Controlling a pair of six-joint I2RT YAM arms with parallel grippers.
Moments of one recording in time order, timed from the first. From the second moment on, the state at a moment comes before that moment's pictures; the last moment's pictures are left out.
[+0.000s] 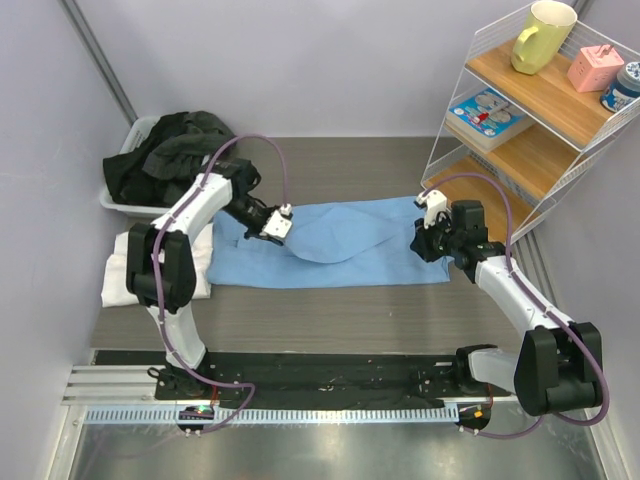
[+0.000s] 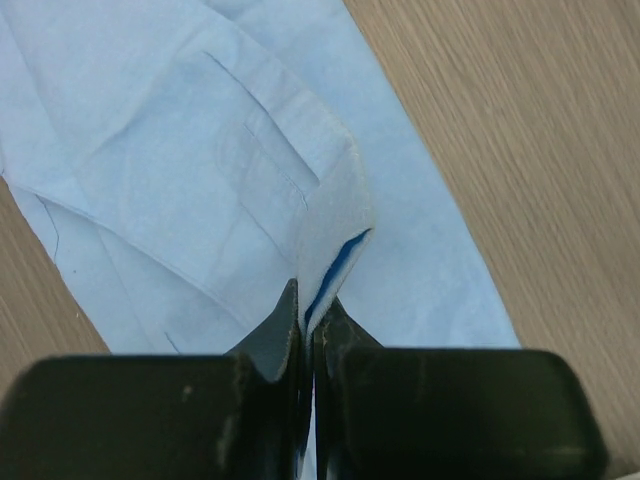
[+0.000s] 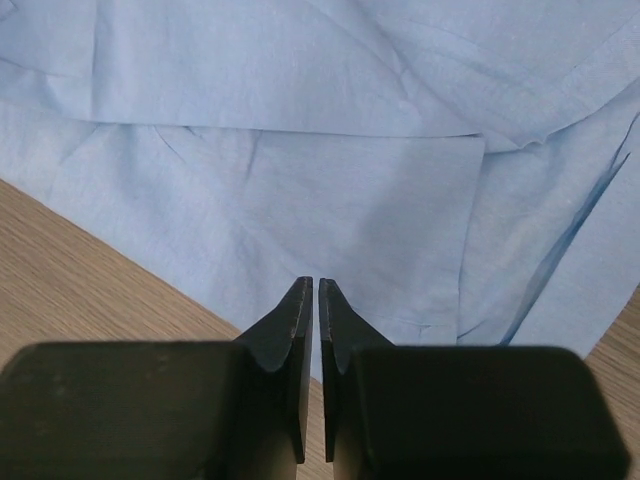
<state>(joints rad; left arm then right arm) -0.29 1.86 1.54 -1.27 0.80 1.86 0.12 1.18 0.71 -0.24 -0.38 -0.23</state>
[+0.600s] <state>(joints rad) -0.18 1.88 1.51 -1.32 0.63 2.02 0.11 1.21 0.71 -0.27 -0.34 -0.28</state>
